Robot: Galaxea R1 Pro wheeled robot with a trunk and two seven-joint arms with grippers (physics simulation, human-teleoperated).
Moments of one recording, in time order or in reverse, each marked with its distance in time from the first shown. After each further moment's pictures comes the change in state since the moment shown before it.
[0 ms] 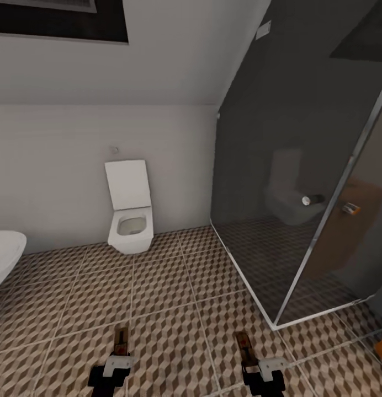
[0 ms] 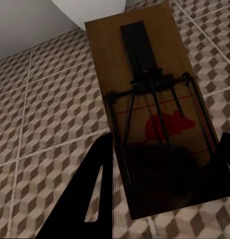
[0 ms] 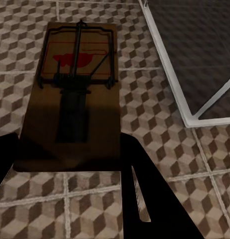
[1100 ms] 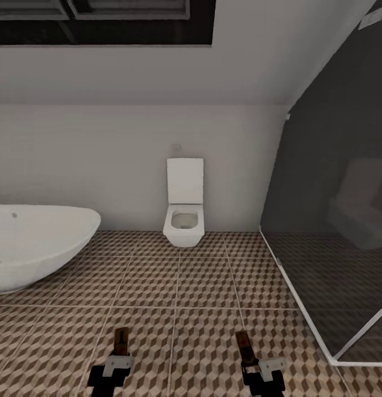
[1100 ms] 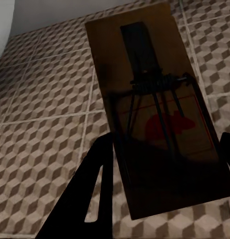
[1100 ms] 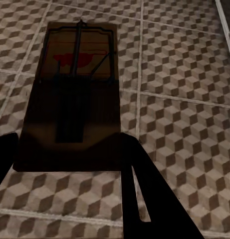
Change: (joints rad) left arm 0.000 0.000 0.000 0.000 0.000 0.000 0.000; right arm 0.000 0.001 0.000 0.000 0.001 0.000 0.000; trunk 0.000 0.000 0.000
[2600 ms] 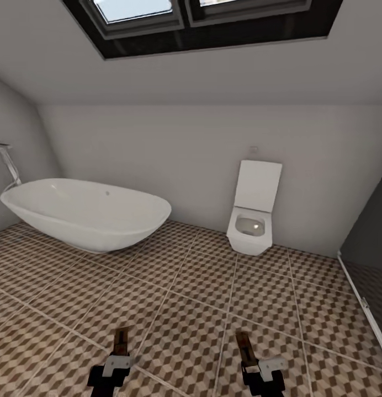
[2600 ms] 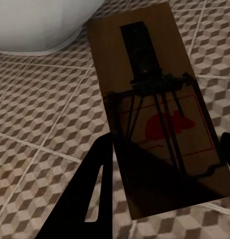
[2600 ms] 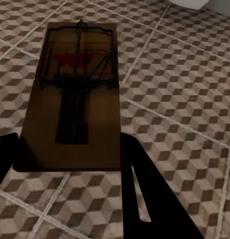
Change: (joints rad) left arm 0.000 0.001 0.000 -0.001 0.000 0.001 0.001; right arm 0.000 0.000 0.000 0.000 0.002 0.000 0.000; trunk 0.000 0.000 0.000
